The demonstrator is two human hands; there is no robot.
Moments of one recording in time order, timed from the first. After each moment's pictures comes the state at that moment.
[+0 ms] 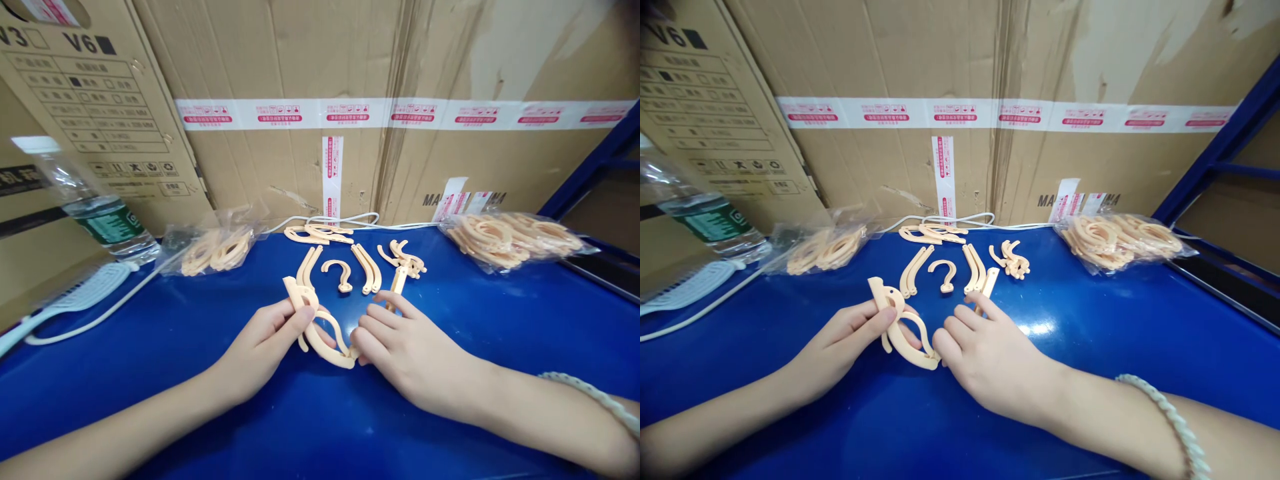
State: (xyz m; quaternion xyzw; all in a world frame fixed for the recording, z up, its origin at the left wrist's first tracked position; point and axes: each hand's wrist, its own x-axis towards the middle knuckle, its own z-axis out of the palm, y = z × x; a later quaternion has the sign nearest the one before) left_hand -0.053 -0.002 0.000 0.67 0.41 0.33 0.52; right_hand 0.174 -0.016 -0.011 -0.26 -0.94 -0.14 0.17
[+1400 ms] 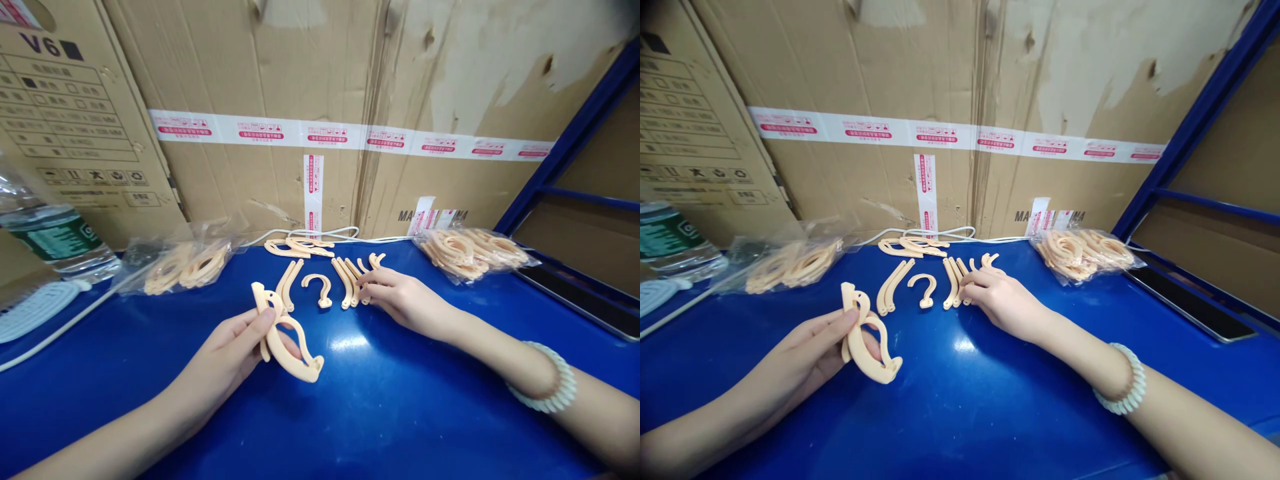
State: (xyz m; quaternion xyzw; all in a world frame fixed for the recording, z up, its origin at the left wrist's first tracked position) left_hand -0.056 0.003 -0.002 0.50 0.38 0.40 0.67; right_hand 0.238 0.049 0.001 -0.33 -0.93 -0.03 0.18
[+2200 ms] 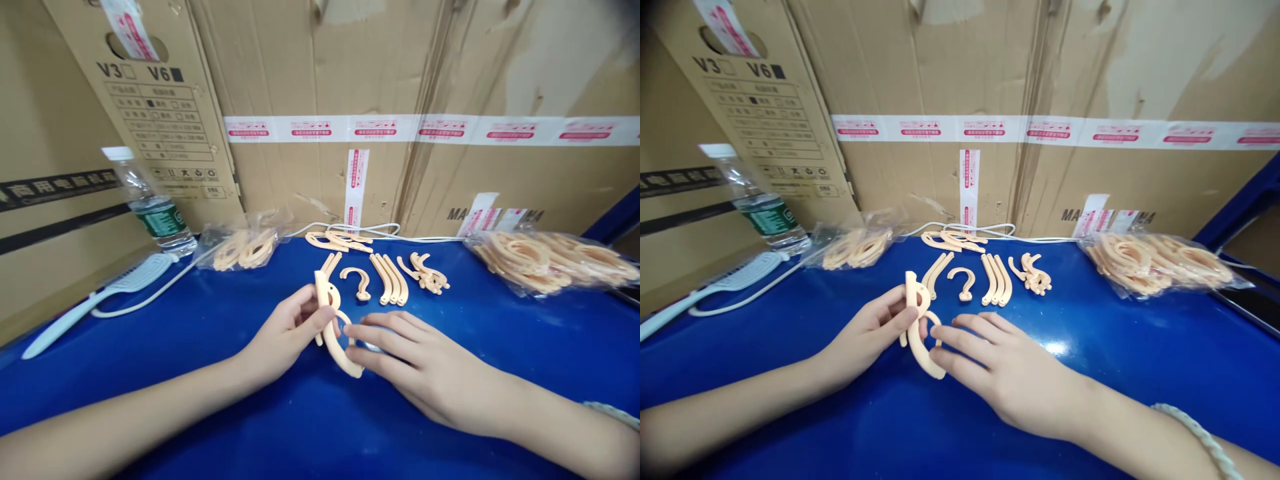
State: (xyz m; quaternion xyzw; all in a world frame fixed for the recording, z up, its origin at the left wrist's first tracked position) left_hand -0.052 -0.002 -0.004 0.61 0.39 0.40 0.56; right_hand 0.187 -0.011 -0.004 -0.16 -0.97 -0.08 0.16
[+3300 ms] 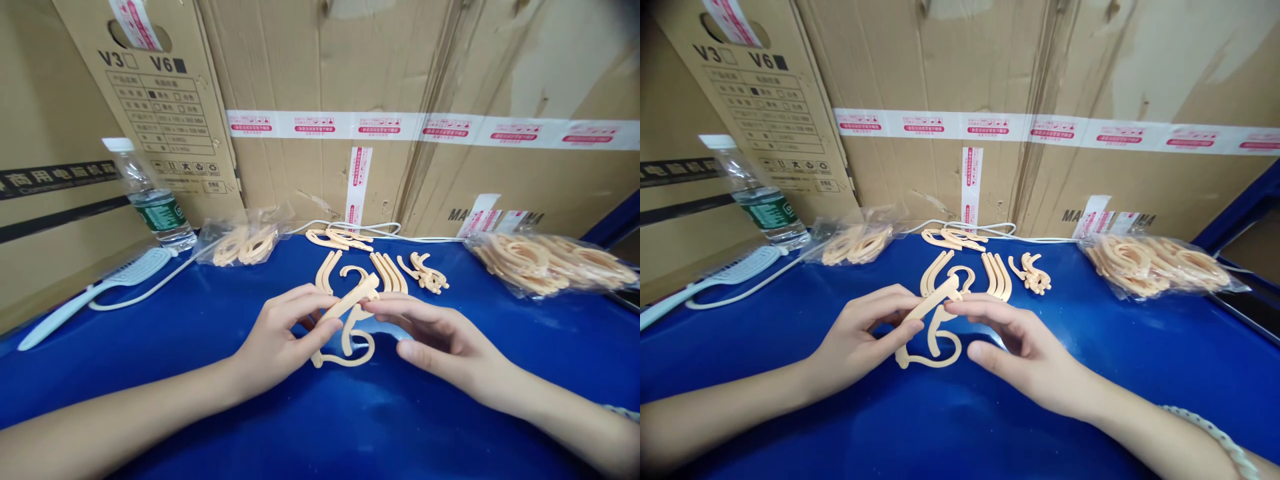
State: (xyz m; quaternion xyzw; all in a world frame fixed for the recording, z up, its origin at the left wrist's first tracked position) left_hand -0.059 -0.008 -0.001 0.80 0.34 0.42 0.25; right_hand 0.191 -0.008 0.002 -0.26 -0.76 0.49 0.34
